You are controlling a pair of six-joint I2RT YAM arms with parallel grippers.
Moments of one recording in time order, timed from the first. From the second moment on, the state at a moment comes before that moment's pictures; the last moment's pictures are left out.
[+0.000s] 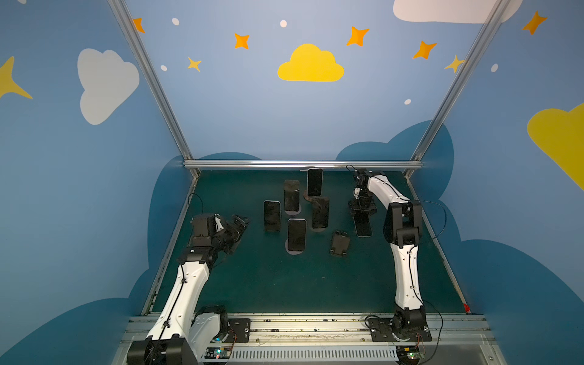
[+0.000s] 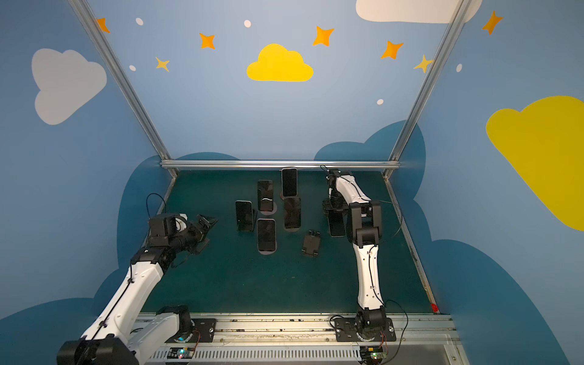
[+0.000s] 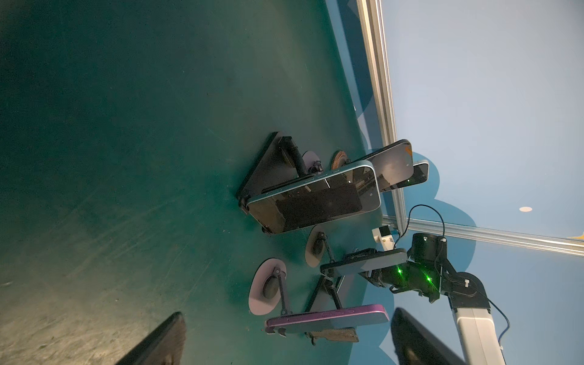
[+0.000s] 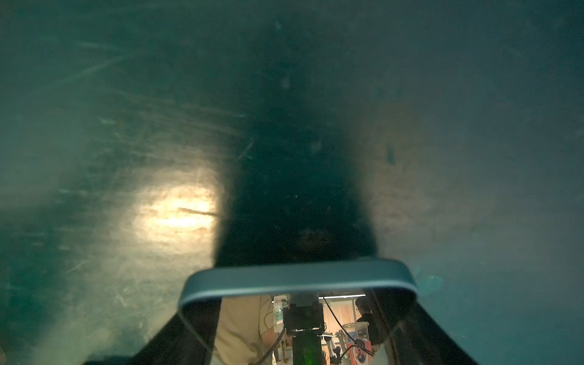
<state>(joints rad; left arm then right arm) 0.07 0.97 0.66 -0.38 0.48 -0.99 0.19 2.45 2.17 -1.30 0.06 0.10</state>
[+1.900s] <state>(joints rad) -0.49 0.87 0.91 -0.48 0.03 -0.74 0.21 1.94 1.87 -1.13 0.04 0.26</state>
